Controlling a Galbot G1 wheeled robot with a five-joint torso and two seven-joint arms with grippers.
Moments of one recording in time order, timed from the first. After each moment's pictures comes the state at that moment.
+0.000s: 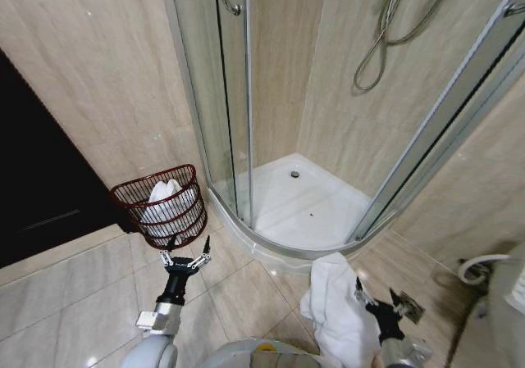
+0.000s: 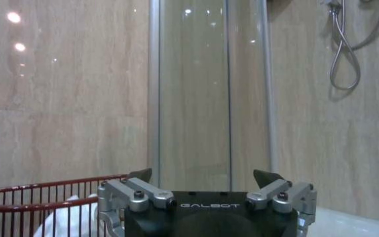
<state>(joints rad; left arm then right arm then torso) 1.82 -1.44 -0.62 -2.15 -0.14 -0.34 0.06 -1.81 1.54 0.86 1.89 0.32 -0.07 -0.05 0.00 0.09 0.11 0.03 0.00</state>
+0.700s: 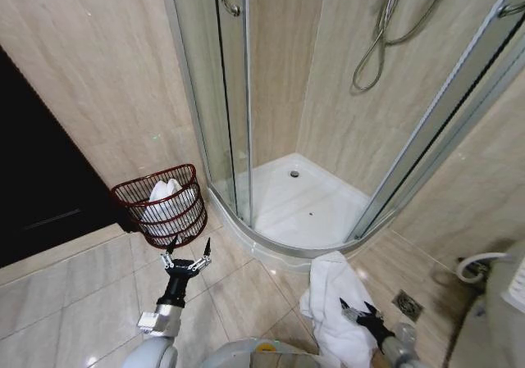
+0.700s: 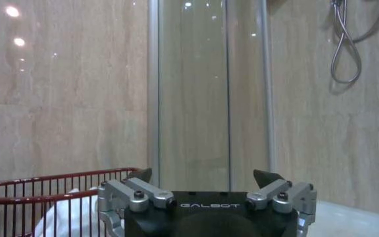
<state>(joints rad) 1.84 -1.46 -0.62 -2.15 -0.13 -0.34 0.06 -1.66 1.40 0.86 1.68 0.25 -0.29 -0.39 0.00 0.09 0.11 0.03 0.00</state>
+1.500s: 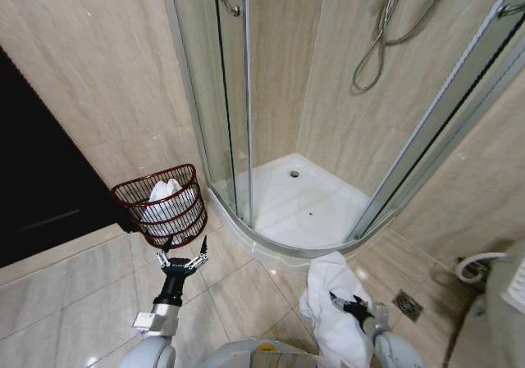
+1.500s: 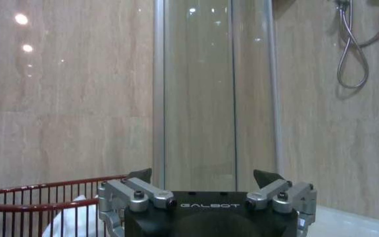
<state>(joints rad) 1.83 -1.47 -0.64 -2.17 -0.13 -0.33 0.06 -1.48 1.39 0.79 1.47 0.18 -0.33 -0.34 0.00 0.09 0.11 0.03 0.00</state>
